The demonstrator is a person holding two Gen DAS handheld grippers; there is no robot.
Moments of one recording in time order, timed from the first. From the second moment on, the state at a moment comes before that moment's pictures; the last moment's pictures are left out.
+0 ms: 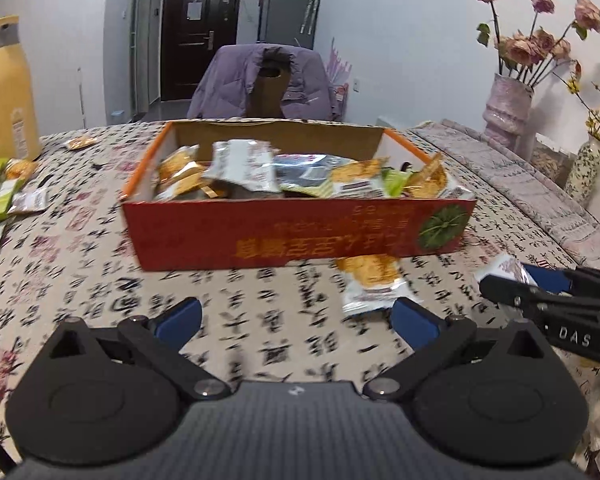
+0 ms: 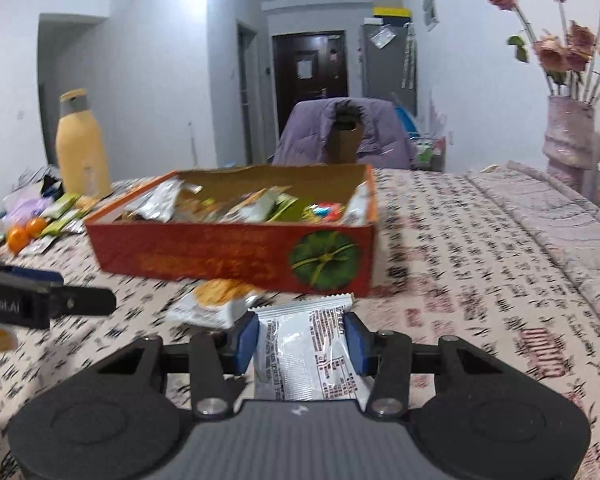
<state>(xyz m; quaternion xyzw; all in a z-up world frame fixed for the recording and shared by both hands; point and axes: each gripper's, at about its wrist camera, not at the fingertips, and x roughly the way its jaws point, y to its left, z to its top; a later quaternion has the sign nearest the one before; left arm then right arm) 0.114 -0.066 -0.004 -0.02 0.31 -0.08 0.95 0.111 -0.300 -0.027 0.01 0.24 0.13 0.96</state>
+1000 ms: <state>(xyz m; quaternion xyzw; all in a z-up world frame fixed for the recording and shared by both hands) 0.187 -0.145 -0.036 0.01 0.37 -0.04 0.93 0.143 -0.341 -0.030 0.03 0.24 0.08 0.97</state>
